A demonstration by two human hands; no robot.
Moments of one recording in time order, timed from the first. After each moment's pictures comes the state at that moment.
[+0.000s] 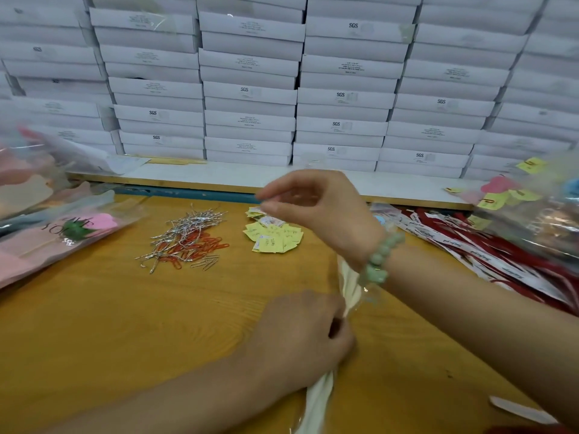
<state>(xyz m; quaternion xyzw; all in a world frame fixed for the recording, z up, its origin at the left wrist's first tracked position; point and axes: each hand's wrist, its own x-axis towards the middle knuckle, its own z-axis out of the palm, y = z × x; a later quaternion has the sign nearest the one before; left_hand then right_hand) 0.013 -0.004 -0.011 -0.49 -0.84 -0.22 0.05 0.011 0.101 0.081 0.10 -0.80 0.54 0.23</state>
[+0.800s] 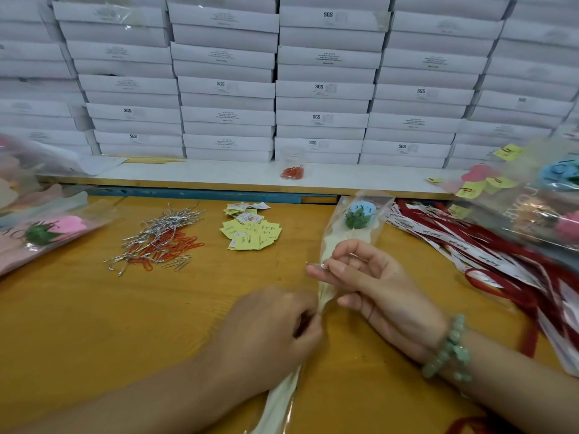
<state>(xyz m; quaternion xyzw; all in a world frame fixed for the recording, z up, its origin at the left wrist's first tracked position) 0.015 -0.007 -0.008 -0.52 -0.81 -0.25 0.08 0.087 0.155 0.008 -0.04 -0.57 0.81 0.13</state>
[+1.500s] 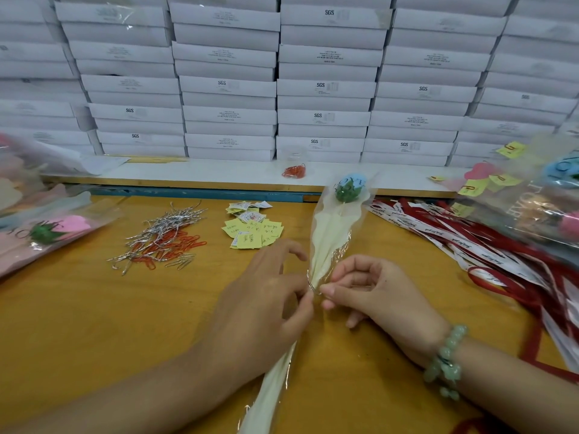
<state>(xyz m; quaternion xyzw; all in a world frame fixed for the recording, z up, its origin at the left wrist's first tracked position) 0.009 -0.011 -0.002 -0.50 -0.80 -0.30 0.16 0.092 0.151 0.006 -0.11 -0.71 0.68 0.13</state>
